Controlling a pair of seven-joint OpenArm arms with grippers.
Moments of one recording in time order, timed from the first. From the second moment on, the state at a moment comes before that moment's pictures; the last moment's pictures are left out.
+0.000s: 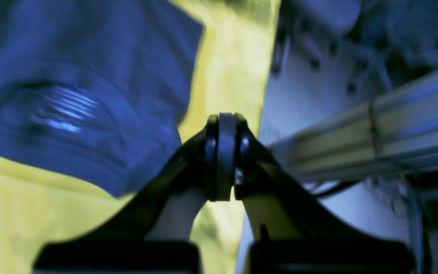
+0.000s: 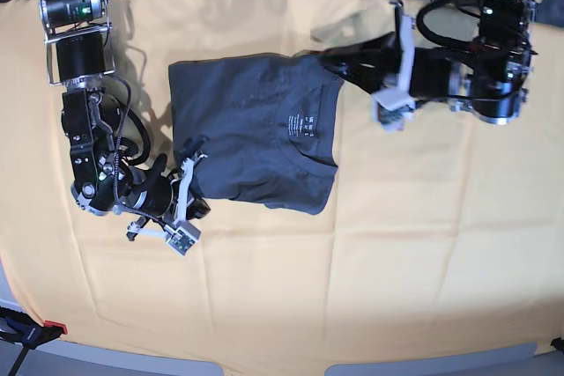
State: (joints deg) left arm 3.7 -32.5 8.5 116.5 -81.9 -43.7 81.0; right arm 20.2 17.8 -11.2 81.5 21.4 39.7 -50.3
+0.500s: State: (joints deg) left arm 8.4 -30.4 19.9 114.7 -40.4 -41.8 58.9; right arm 20.4 19.7 -12.2 77.1 24.2 40.2 -49.4
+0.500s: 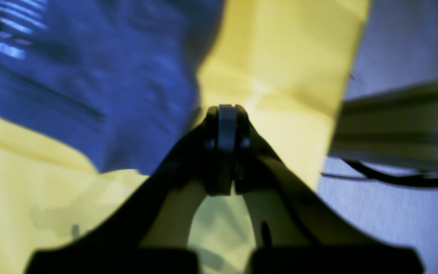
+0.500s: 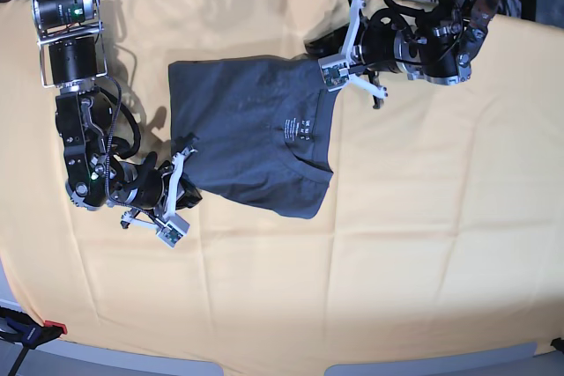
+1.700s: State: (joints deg) left arm -16.6 -17.9 19.6 61.5 -22.7 -44.0 9.3; right arm 14.6 29.3 -17.8 78.2 51.0 40.0 -64.2
